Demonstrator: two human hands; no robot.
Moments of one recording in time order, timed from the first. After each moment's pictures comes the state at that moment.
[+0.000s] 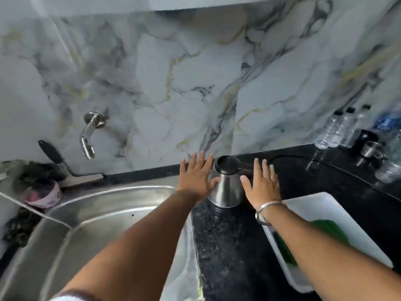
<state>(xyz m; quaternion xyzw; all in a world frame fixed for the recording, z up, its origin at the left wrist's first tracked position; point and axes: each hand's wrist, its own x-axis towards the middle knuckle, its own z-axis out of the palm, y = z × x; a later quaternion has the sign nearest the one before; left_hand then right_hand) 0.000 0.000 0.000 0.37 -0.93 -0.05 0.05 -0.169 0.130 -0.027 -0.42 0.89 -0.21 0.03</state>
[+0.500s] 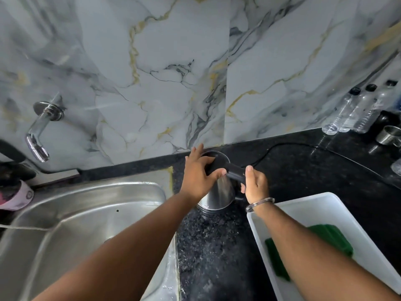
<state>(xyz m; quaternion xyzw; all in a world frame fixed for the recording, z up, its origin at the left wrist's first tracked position) -0.084 -0.016 -0.038 0.39 -0.82 -0.36 0.21 -0.225 0.090 -0.079 -0.27 0.72 -0.61 0.21</state>
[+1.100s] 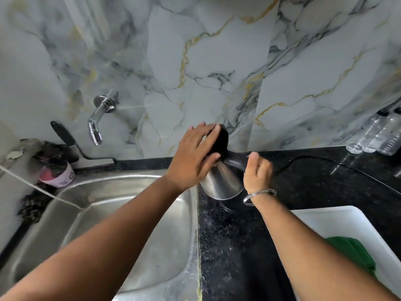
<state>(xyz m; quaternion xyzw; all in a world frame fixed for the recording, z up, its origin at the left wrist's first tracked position) 0.022 -0.033 0.039 0.17 -0.90 -0.07 0.40 -0.154 0.058 -0.007 -0.40 0.71 -0.59 -0.02</state>
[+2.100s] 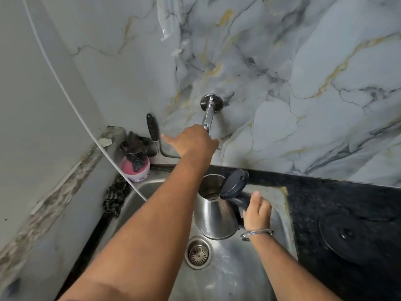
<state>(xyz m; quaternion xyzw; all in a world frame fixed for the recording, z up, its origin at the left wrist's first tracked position) 0.235 -0.233 0.075 0.72 -0.68 -0.11 0.10 0.121 -0.098 -0.100 -0.32 0.73 -0.57 0.20</state>
